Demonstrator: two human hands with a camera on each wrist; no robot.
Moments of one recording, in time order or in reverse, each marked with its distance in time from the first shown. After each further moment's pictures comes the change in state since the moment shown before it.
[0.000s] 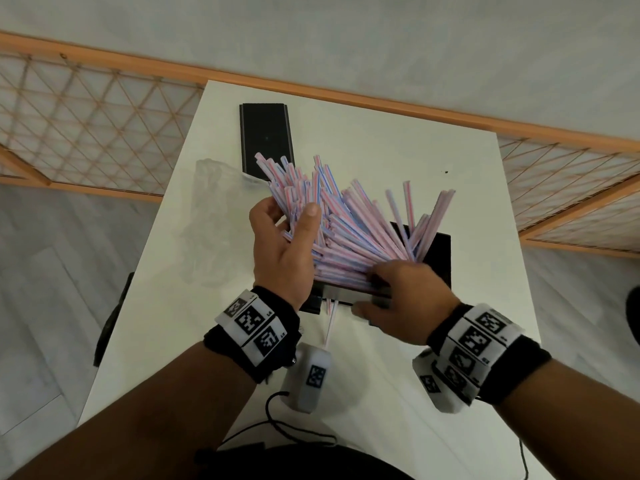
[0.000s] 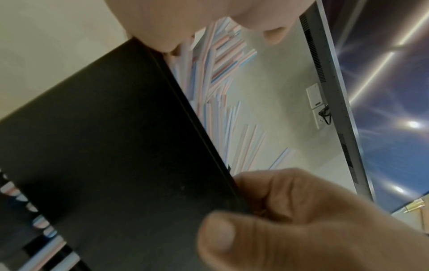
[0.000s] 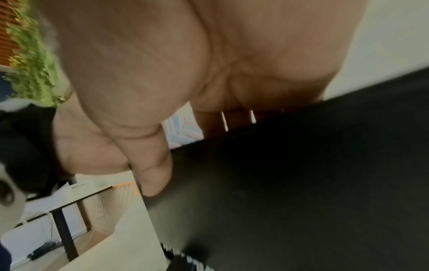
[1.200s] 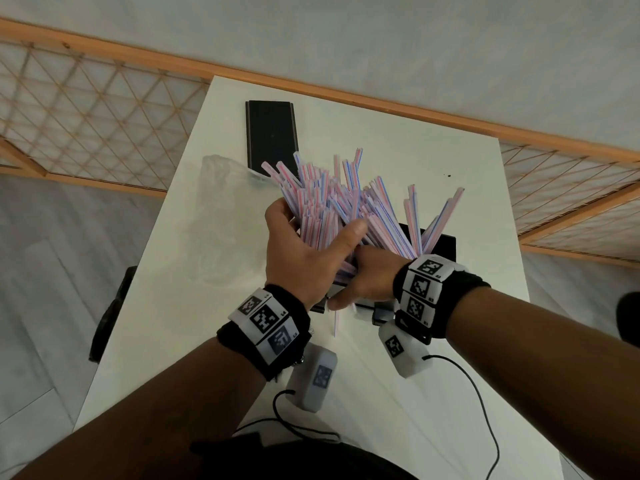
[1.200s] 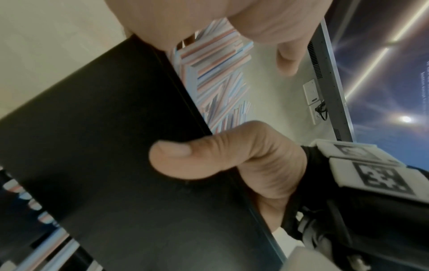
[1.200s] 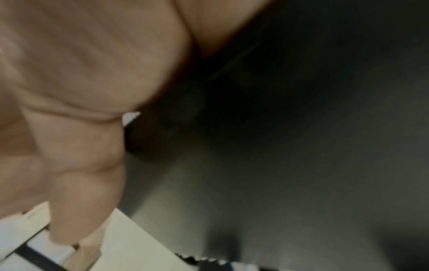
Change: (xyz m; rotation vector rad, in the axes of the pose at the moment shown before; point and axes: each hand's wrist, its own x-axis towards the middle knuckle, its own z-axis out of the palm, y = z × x) left_hand -0.005 0.007 -0.001 0.108 -0.058 -0.075; right_hand 0.072 -0.035 -0.001 0.146 -0.522 0.309
